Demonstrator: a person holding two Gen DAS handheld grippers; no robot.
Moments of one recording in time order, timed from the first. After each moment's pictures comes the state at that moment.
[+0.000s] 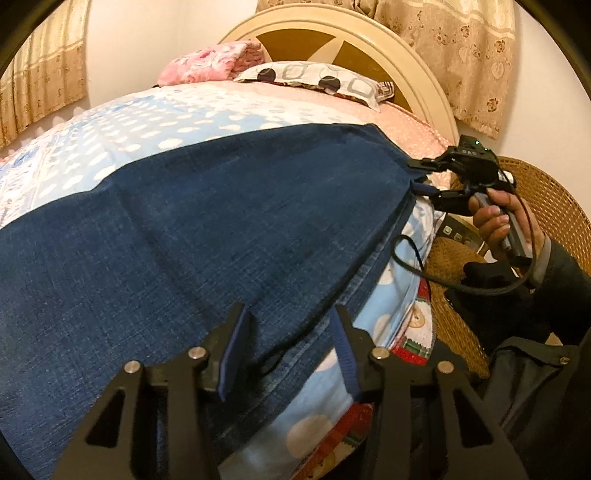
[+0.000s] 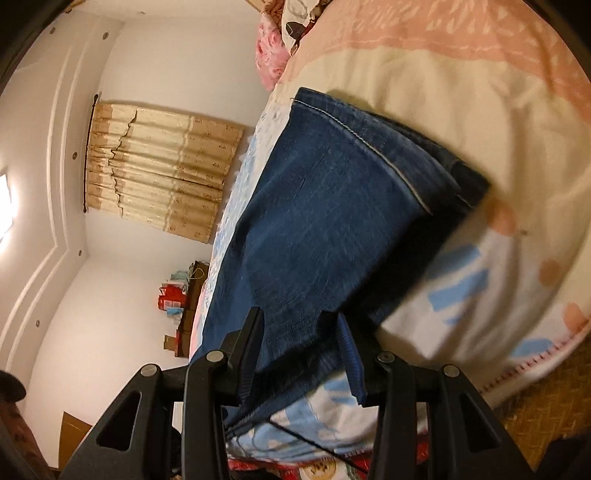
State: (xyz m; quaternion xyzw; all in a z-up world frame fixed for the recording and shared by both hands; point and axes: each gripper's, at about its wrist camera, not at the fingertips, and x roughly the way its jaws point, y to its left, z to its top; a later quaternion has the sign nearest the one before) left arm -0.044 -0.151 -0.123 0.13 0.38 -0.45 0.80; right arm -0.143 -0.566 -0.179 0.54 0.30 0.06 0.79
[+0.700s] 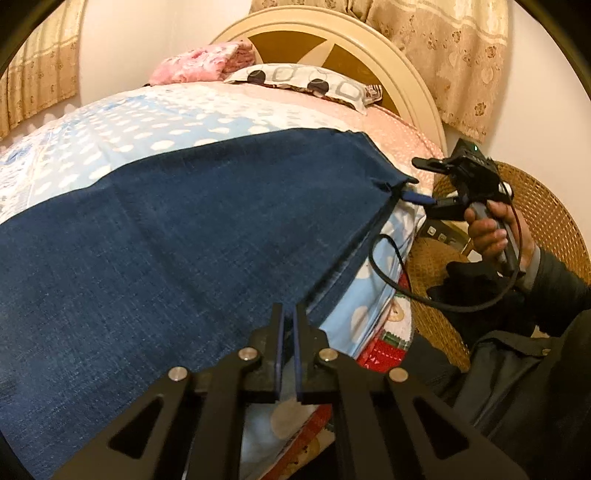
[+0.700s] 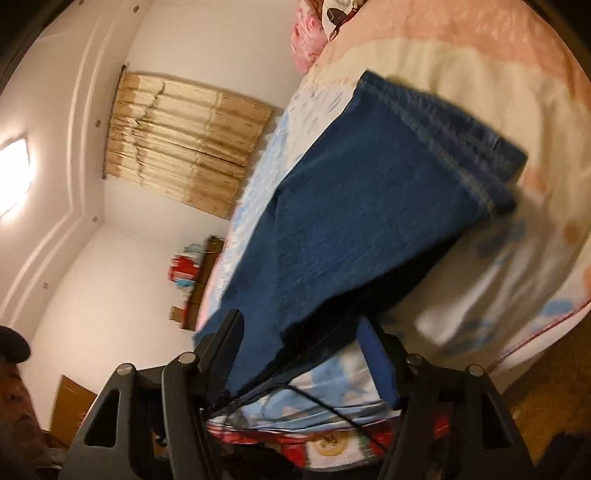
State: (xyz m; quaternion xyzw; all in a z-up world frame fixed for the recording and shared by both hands) left arm -0.051 -0.143 -0.114 0.12 0.38 -0.48 0.78; right arm -0.160 -0.538 -0.163 0.51 0.29 0.13 0.80
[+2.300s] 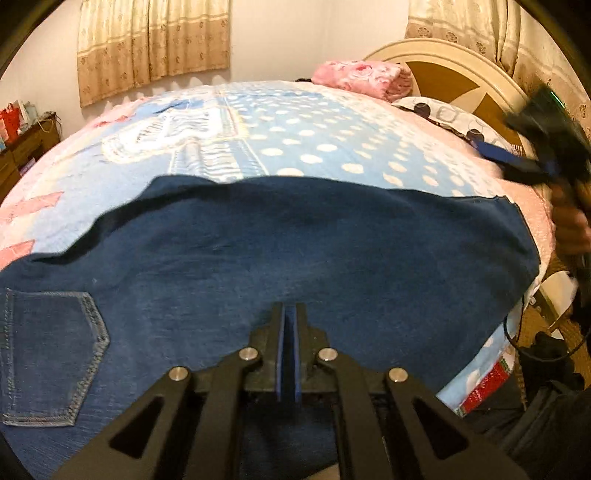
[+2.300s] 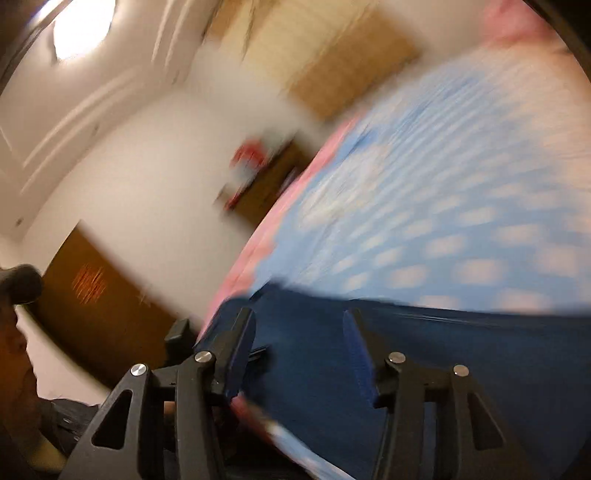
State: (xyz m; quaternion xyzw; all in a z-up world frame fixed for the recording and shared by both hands) left arm 0.018 0.009 -0.085 0.06 0.40 -0.23 0.89; right arm 0.038 -0.313 -0.035 0.28 0.37 0.38 0.80
